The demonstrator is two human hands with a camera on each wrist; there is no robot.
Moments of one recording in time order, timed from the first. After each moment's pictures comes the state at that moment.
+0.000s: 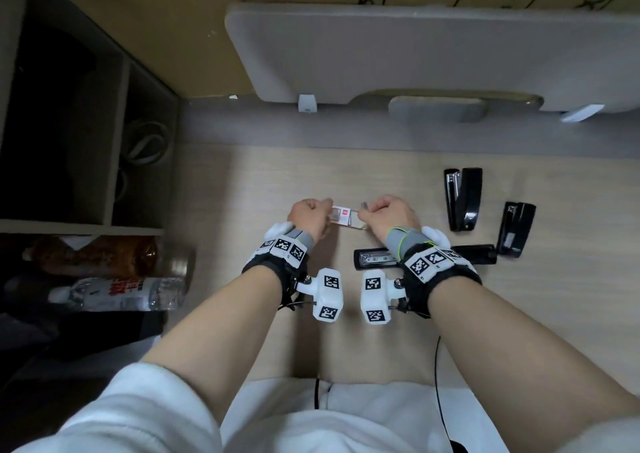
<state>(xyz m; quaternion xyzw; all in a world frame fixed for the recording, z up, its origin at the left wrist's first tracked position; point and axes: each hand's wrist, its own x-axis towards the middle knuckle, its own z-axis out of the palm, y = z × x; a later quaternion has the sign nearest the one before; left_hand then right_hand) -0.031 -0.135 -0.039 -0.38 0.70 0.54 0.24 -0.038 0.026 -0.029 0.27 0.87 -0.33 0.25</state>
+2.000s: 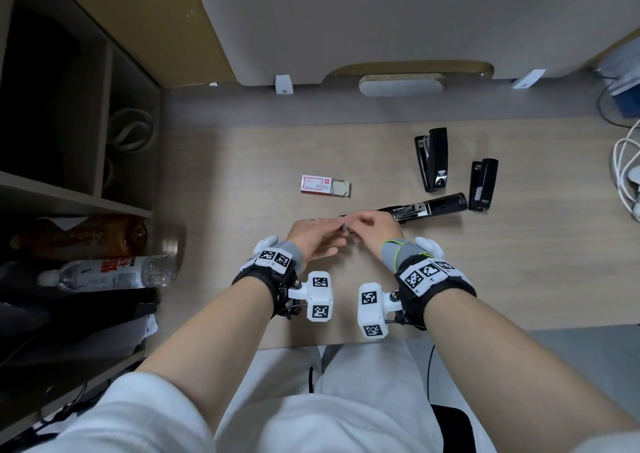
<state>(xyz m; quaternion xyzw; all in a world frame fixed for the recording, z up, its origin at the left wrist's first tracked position) 0.078 -0.122 -0.023 -0.30 0.56 0.68 0.38 0.075 0.041 -0.026 0.18 0.80 -0.50 0.26</state>
